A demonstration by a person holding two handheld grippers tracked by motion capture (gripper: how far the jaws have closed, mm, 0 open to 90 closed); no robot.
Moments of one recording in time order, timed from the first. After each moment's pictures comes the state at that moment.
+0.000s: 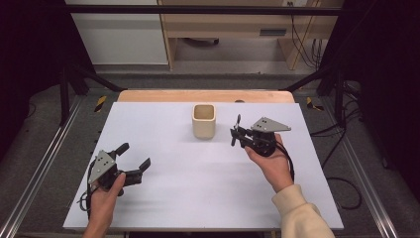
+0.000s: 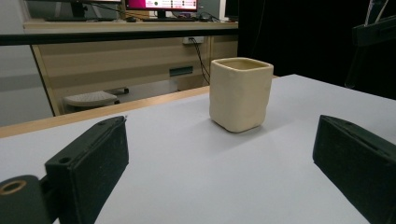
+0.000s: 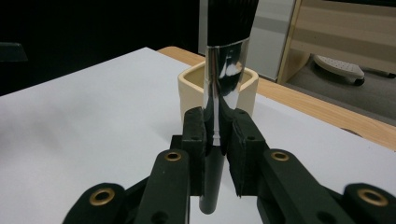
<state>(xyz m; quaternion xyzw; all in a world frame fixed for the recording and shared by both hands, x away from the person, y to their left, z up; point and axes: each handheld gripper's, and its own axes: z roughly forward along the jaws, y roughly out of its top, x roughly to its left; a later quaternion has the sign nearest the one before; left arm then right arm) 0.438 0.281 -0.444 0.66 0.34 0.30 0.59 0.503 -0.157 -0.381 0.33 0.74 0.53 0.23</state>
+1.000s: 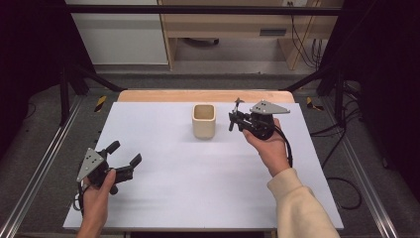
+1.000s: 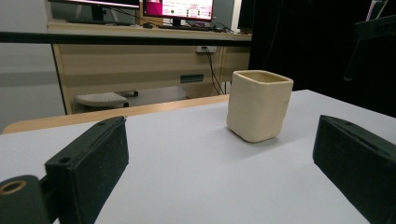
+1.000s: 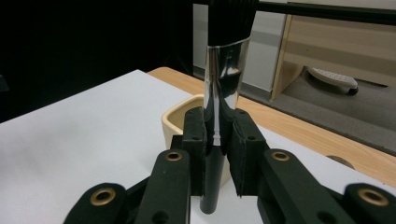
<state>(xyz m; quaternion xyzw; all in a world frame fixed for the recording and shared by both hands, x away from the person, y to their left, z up) 0.441 0.302 -0.441 0.63 0.37 0.31 0.61 0.535 -0.152 -0.353 0.34 0.73 0.55 0.23</state>
